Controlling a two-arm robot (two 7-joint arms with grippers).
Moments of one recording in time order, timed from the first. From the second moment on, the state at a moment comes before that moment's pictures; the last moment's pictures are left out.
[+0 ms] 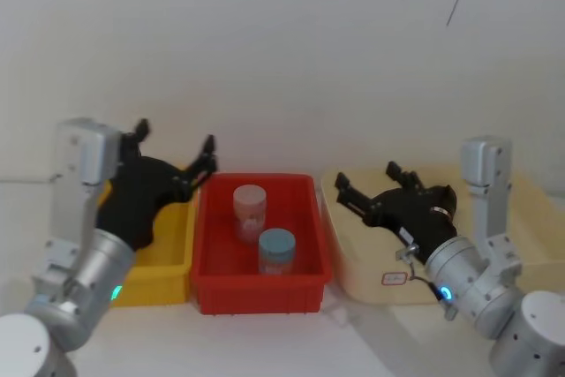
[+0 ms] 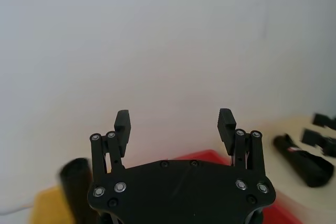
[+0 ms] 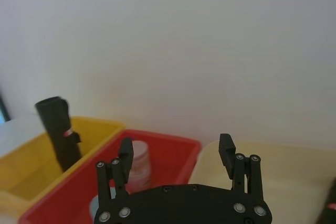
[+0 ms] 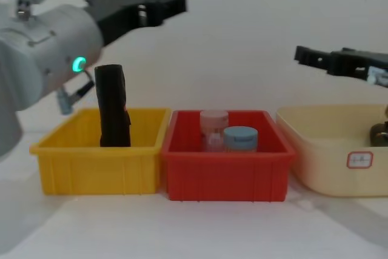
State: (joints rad) left arm -0.34 0.17 0.35 -1.61 -0.23 -0.05 -0.07; right arm 0.35 0.20 -0.19 -1.44 0.33 0.09 0.29
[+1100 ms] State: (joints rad) left arm -0.18 0.18 0.13 -1.73 -0.18 -0.18 0.13; right arm 0.47 0.18 -0.34 -1.21 0.31 0.15 0.35
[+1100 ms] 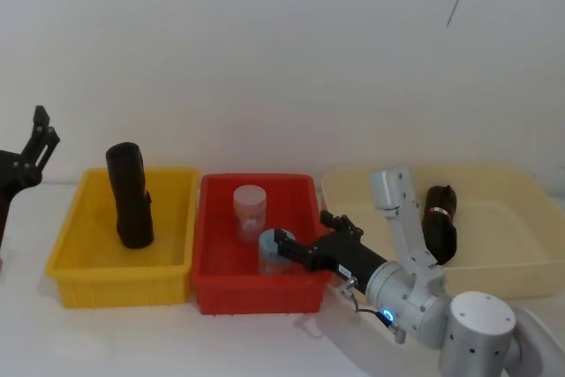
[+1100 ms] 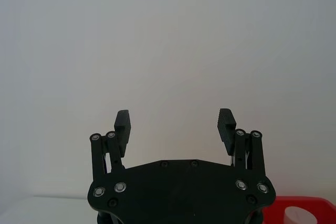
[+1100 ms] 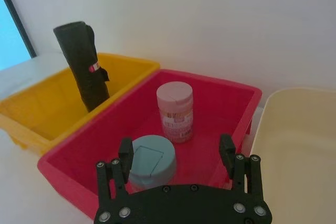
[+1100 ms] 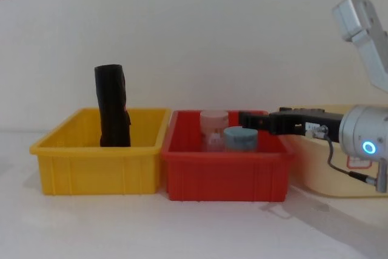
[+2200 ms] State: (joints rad) left arm -0.17 0.18 0.10 -1.75 -0.18 -0.20 0.15; right arm 0.53 0.16 -0.40 -1.14 0.29 0.16 0.36
